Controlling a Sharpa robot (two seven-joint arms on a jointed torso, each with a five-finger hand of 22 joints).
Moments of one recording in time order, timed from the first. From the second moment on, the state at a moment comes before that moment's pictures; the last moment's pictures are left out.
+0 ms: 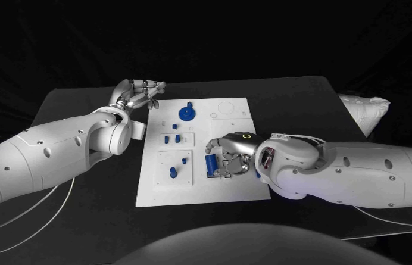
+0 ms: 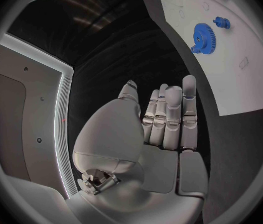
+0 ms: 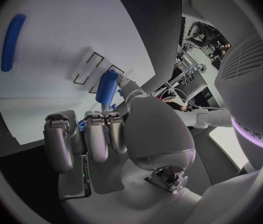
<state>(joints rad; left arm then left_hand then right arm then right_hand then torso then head) 1.22 -0.66 -0.22 1.24 -0.17 -0.48 0.43 1.36 0.02 -0.13 0.29 0.25 0.96 0.16 0.09 0.09 1.10 0.10 0.13 0.07 1.20 0.04 1.01 0.88 0.16 1.01 0.15 0.58 1.18 1.13 -0.90 -0.24 1.88 -1.53 -0.27 -0.35 1.27 -0.04 0.13 -0.04 0.27 0.44 0.13 0.45 0.38 1.47 0.05 1.57 1.31 1.46 -0.02 1.57 1.31 0.01 1.47 0.09 1.57 1.31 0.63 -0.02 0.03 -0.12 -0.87</state>
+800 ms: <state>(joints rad) 1.22 -0.66 -0.22 1.24 -0.17 -0.47 0.42 1.36 0.02 -0.13 0.29 0.25 0.96 0.16 0.09 0.09 1.10 0.10 0.13 0.07 1.20 0.04 1.01 0.88 0.16 1.01 0.15 0.57 1.18 1.12 -0.89 -0.24 1.88 -1.58 -0.25 -0.40 1.25 -0.09 0.14 -0.03 0.30 0.44 0.15 0.45 0.36 1.47 0.07 1.57 1.31 1.46 0.00 1.57 1.31 0.01 1.47 0.11 1.57 1.31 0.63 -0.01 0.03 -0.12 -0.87</state>
